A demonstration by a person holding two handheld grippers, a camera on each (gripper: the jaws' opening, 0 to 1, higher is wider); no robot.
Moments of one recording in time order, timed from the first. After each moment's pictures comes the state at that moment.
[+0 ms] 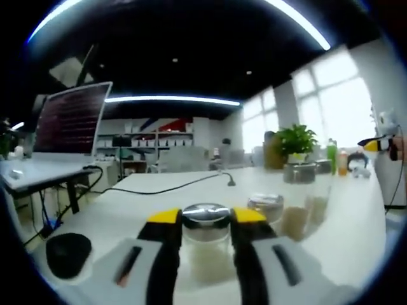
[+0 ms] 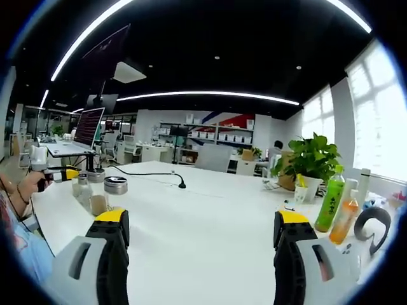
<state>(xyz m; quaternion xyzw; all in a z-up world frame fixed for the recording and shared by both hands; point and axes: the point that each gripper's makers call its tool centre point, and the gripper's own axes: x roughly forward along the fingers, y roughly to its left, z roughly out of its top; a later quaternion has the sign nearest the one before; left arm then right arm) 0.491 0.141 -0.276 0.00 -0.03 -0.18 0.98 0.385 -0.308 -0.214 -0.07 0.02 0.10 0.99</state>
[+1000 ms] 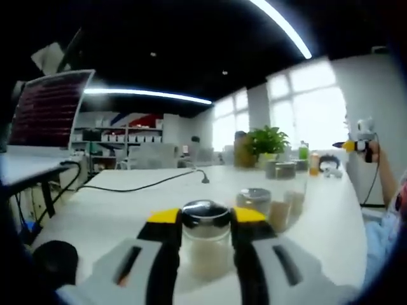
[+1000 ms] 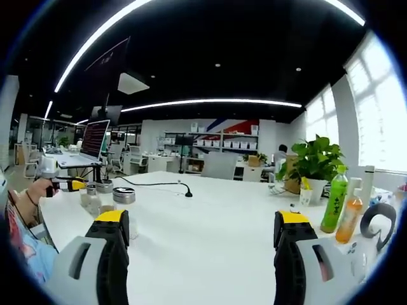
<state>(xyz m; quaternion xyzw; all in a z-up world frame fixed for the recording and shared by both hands) 0.492 0.139 -0.280 -0.02 -0.01 -0.30 0.95 0.374 -0.302 -0.196 -0.02 -0.02 0.14 0.99</state>
